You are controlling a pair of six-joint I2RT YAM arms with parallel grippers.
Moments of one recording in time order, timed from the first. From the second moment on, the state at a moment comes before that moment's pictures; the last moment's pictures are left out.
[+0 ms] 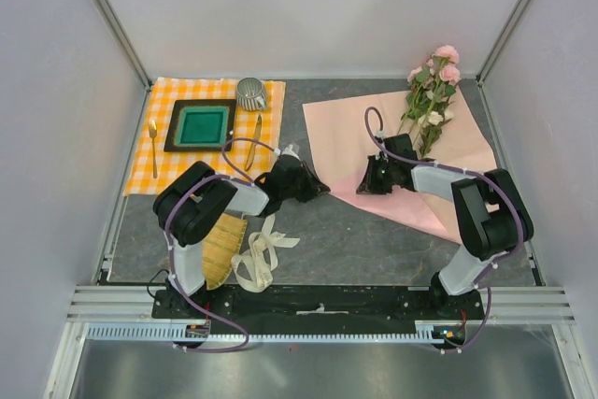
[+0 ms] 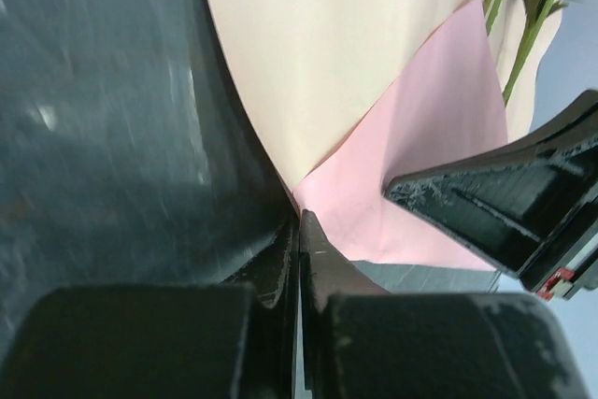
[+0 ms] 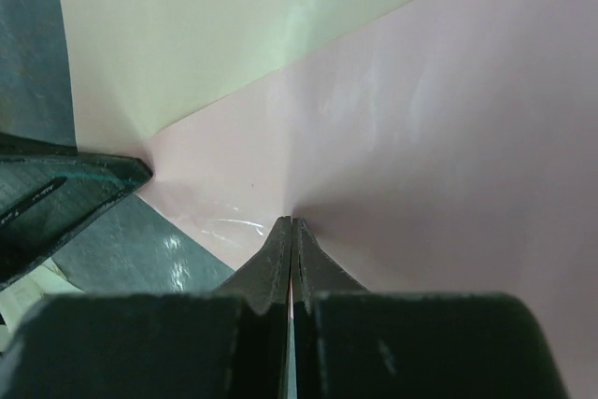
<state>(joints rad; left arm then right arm) -0.67 1.94 0.85 0.52 0.14 -1.06 0.29 1.71 0.86 -0.12 -0.34 0.46</state>
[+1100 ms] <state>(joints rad) -1.00 1.80 1.03 0.27 -0.12 -0.81 0.24 1.44 0.61 -0.15 -0.28 0.46</state>
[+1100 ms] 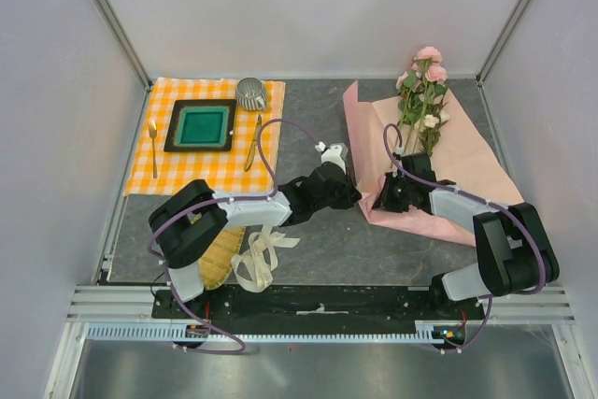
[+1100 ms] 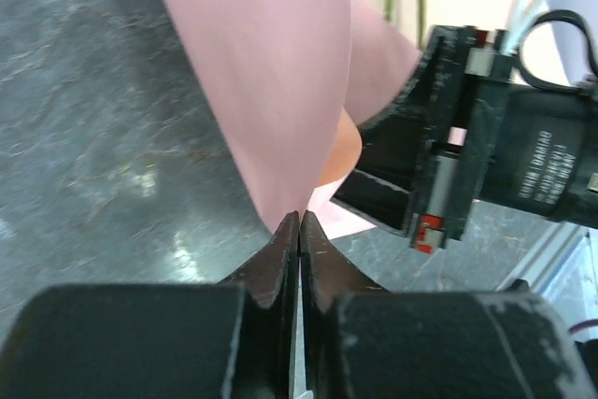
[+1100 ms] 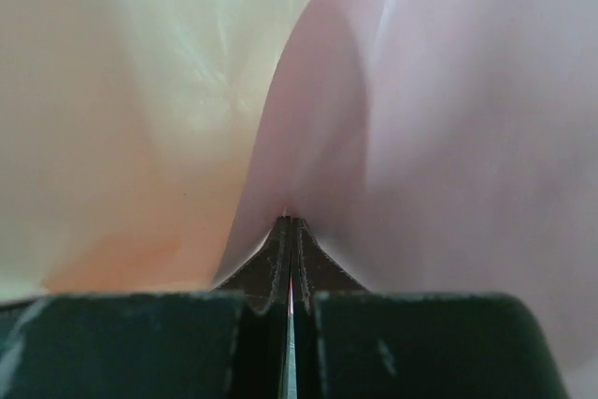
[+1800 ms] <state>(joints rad) -0.58 1.91 1.10 0.04 0.21 -0.95 0.24 1.51 0.68 -0.20 -0.32 0.37</state>
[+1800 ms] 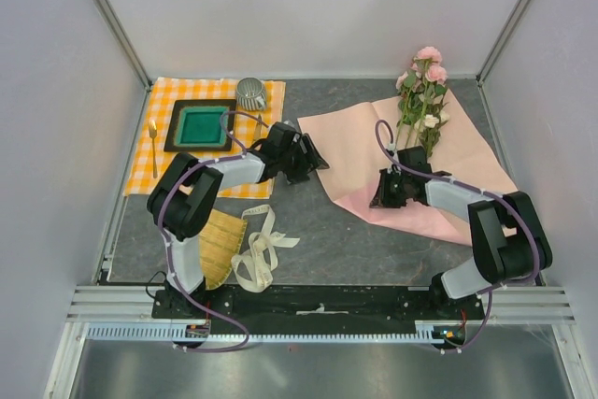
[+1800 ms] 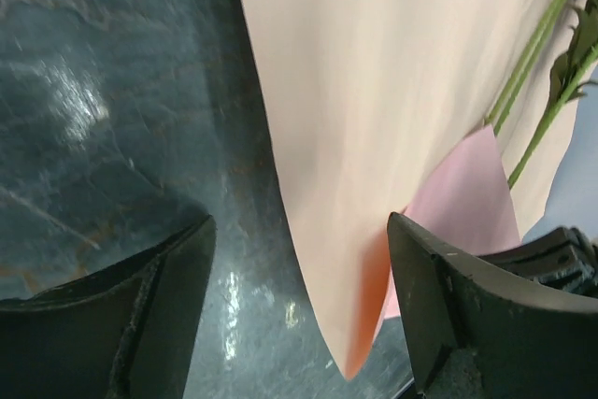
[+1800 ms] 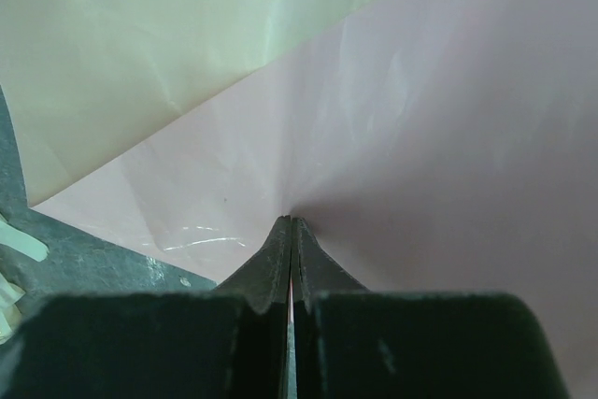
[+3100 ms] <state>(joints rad) -0.56 1.85 0.98 0.24 0.05 -0.86 0.29 1.52 0.70 -0.22 -0.37 0.41</state>
